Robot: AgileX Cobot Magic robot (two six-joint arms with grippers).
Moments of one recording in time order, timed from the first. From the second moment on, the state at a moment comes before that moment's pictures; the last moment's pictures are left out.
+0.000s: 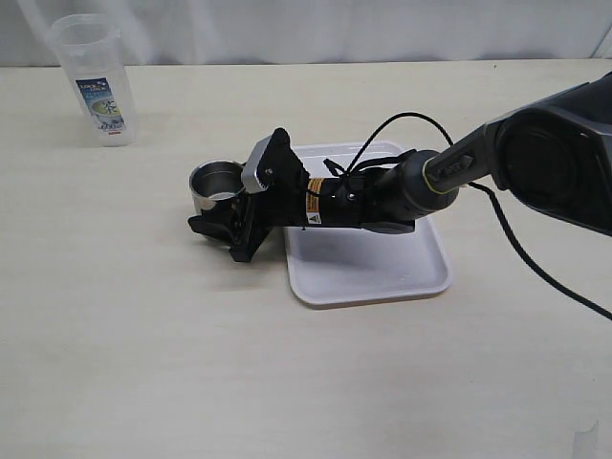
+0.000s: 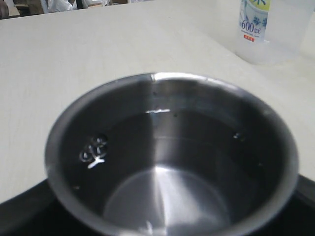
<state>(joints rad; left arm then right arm) -0.02 0.28 -0.58 0.28 0.43 -0.31 0.48 2.45 -1.35 -1.00 -0.93 0.48</state>
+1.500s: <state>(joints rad) -0.02 0.18 -0.54 -0.02 0.41 0.13 0.48 2.45 -1.35 -1.00 -0.93 0.48</state>
